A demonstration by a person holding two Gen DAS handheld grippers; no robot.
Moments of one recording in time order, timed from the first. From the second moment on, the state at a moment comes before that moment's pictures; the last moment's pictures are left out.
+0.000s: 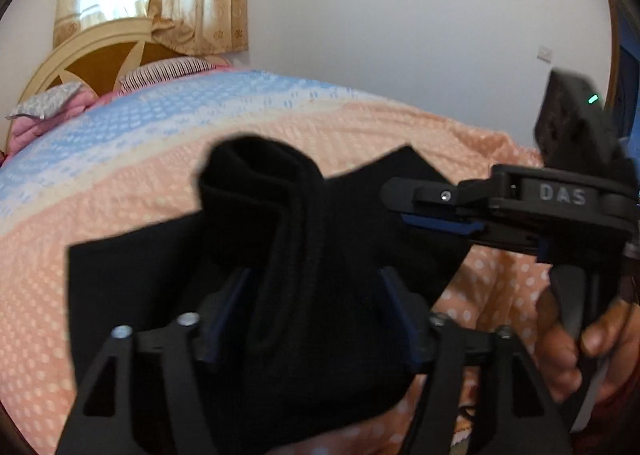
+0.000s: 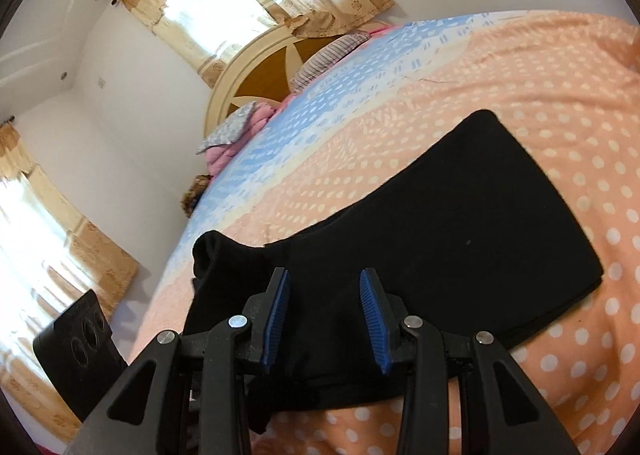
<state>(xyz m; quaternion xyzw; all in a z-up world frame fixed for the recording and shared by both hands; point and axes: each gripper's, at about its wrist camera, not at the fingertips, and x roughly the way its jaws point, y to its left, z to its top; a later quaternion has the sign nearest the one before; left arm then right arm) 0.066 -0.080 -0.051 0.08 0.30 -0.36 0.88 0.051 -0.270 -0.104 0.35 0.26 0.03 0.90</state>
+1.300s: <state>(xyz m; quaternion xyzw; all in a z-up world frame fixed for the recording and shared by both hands) 0.101 0.046 -0.055 -0.02 0.34 -0.19 0.92 0.096 -0.196 -0.102 0.19 0.38 0.02 0.90</state>
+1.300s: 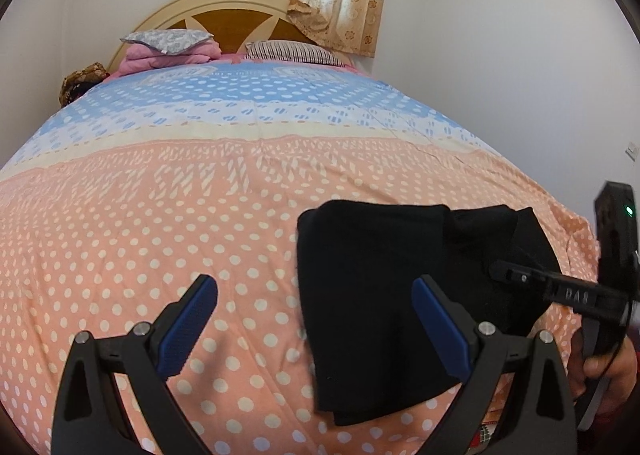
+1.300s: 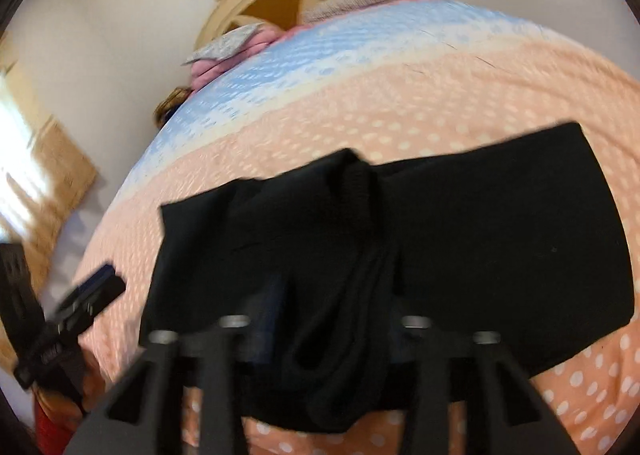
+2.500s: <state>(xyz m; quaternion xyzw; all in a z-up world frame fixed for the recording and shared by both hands) 0.109 -0.065 -0.049 0.06 0.31 -0.22 0.92 0.008 -0.344 -0.045 0.12 0.30 -0.14 0.94</state>
